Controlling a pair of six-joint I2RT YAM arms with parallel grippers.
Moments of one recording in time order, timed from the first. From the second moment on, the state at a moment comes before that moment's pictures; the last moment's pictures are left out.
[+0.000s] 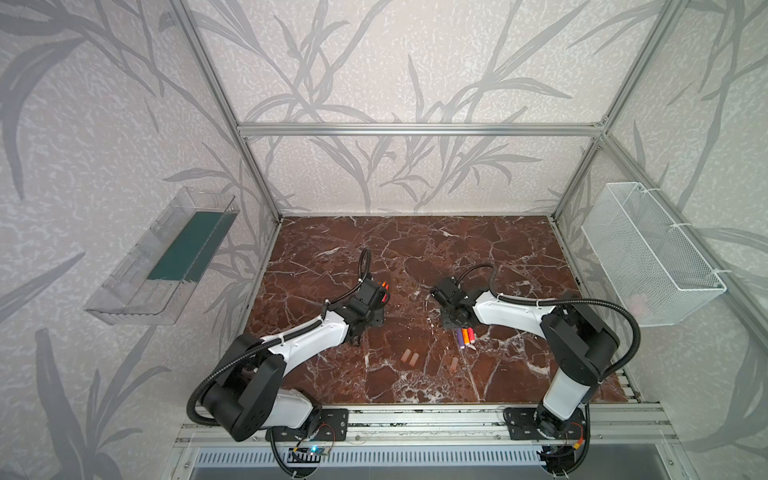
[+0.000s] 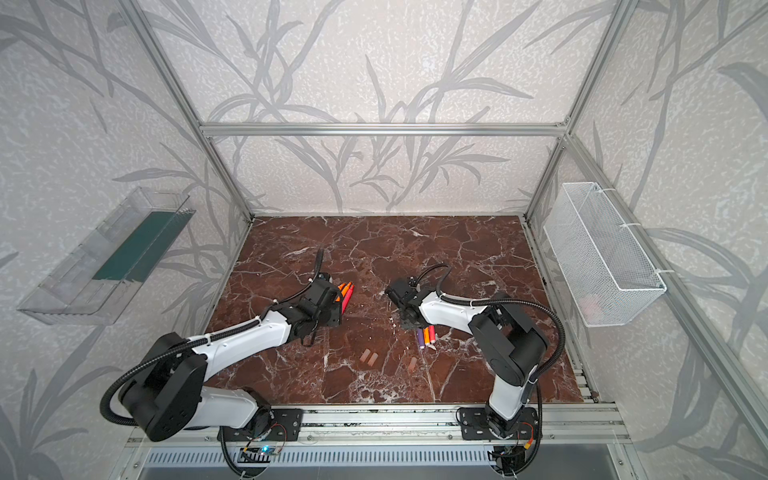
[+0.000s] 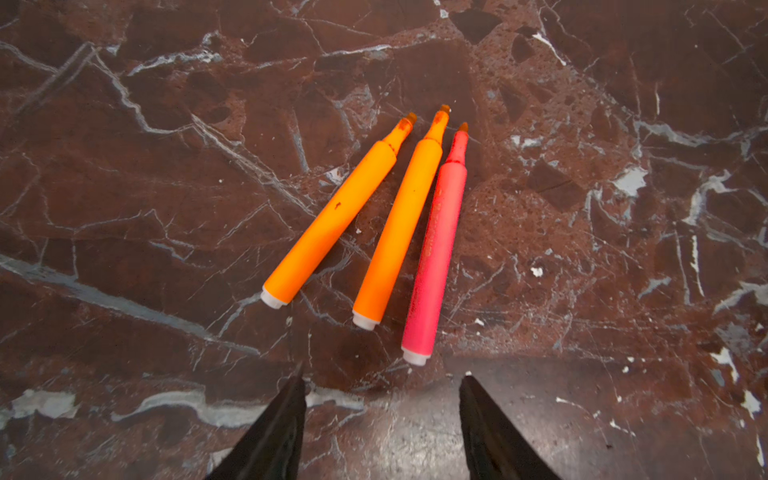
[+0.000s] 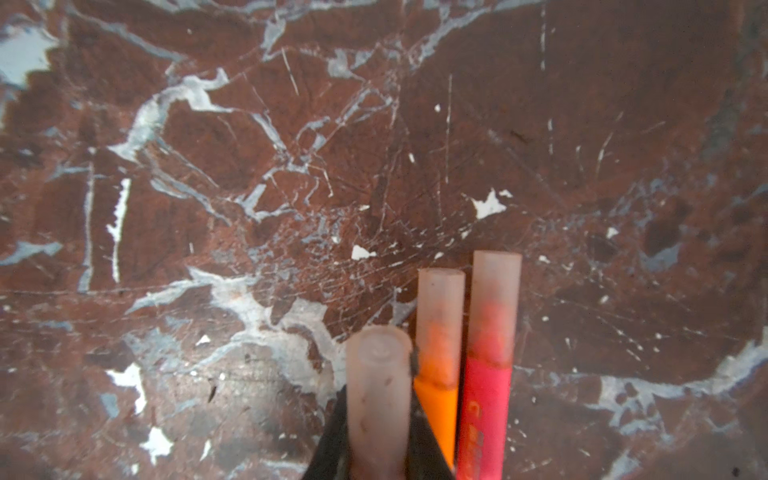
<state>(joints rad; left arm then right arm) -0.57 1.41 0.71 -0.31 -0.29 -0.49 0.75 1.74 1.00 -0.54 0.30 0.61</state>
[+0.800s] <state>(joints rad) -0.57 1.72 0.92 -0.34 -0.23 -0.45 0.75 1.35 0.83 -0.53 0.29 0.62</state>
